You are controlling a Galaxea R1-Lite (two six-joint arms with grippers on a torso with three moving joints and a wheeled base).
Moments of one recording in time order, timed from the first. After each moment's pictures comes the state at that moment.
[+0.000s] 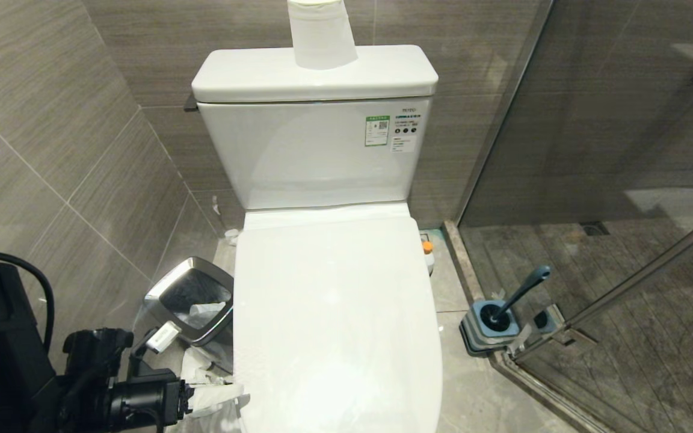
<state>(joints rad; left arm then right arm) 0.08 2.17 -0.36 -0.86 -1.18 0.02 0.00 0.00 0.00 -0.01 0.01 -0.01</state>
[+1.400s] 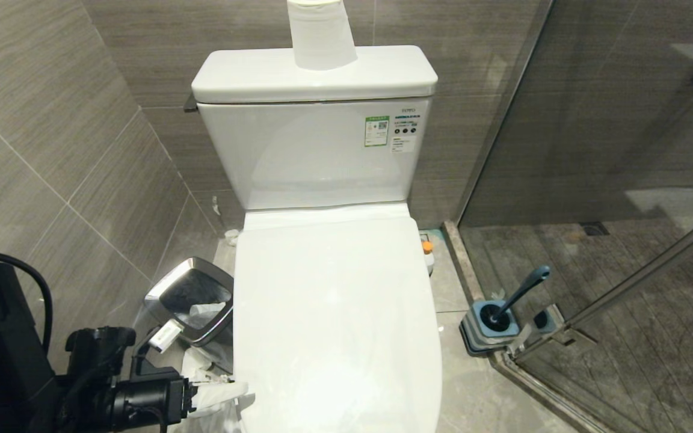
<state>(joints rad) 0.08 2.15 -0.36 -0.88 -1.14 0.00 0.00 0.00 0.00 -0.01 0.01 -0.01</state>
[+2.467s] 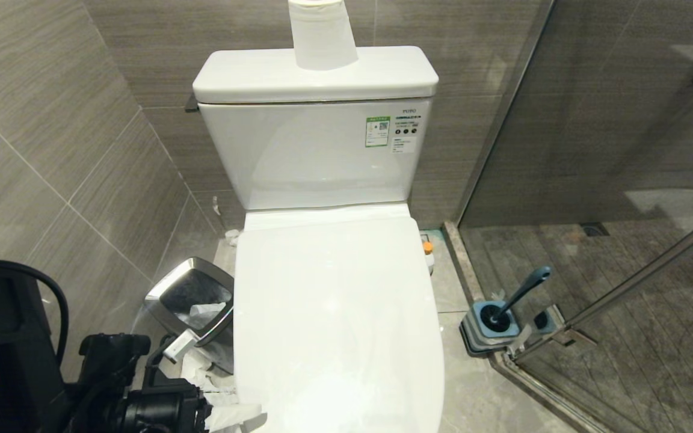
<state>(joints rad) -0.05 2.12 -0.27 -0.93 -1.12 0.02 0.00 0.00 0.00 -0.01 0.01 -0.01</state>
